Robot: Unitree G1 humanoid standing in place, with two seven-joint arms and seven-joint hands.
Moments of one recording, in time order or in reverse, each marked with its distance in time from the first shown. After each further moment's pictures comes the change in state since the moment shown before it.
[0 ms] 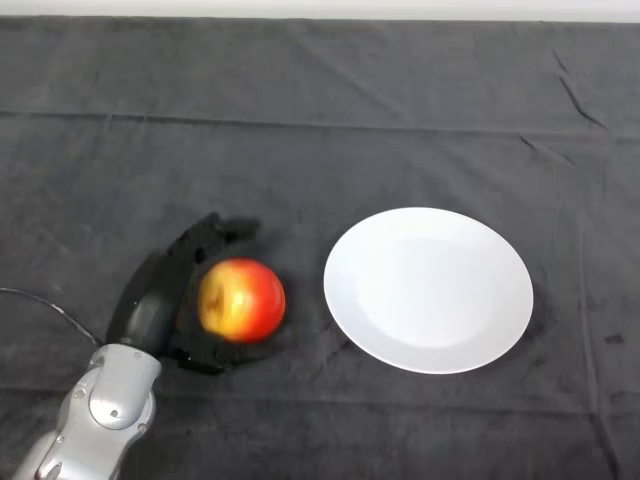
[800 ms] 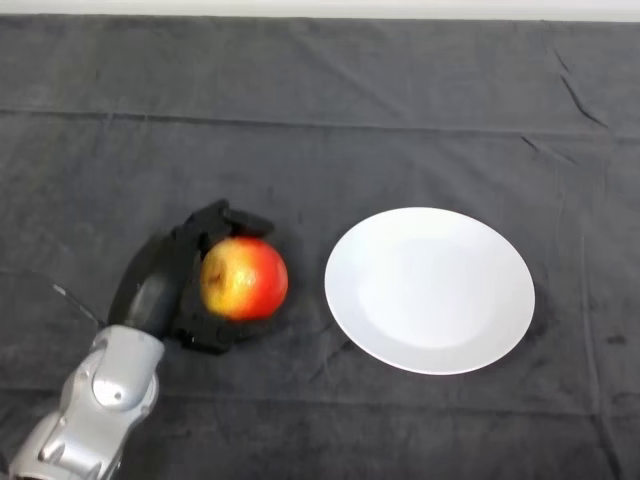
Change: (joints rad) left arm -0.115 0.013 0.010 -0.031 0.008 0.041 -0.009; right arm 0.000 0.000 0.000 0.000 0.000 0.000 0.000
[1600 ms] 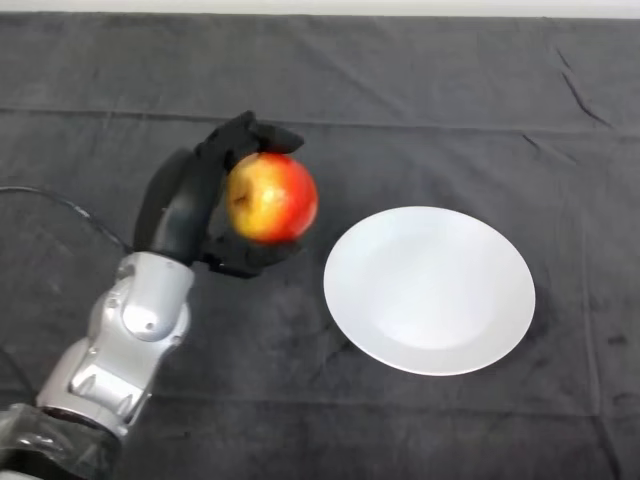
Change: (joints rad) left arm -0.125 -0.113 -0.123 0.102 0.036 -0.032 0.069; right arm 0.000 0.000 0.000 0.000 0.000 0.000 0.000
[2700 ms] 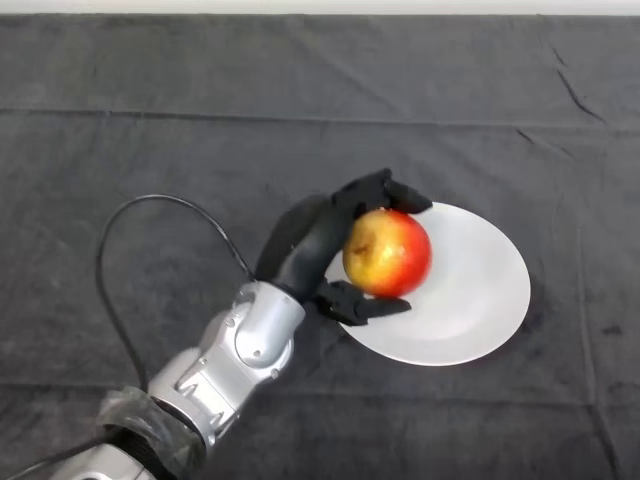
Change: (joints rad) left arm -0.088 -0.081 -0.339 0.151 -0.122 -0.097 0.070; right arm 0.000 0.000 0.000 0.000 0.000 0.000 0.000
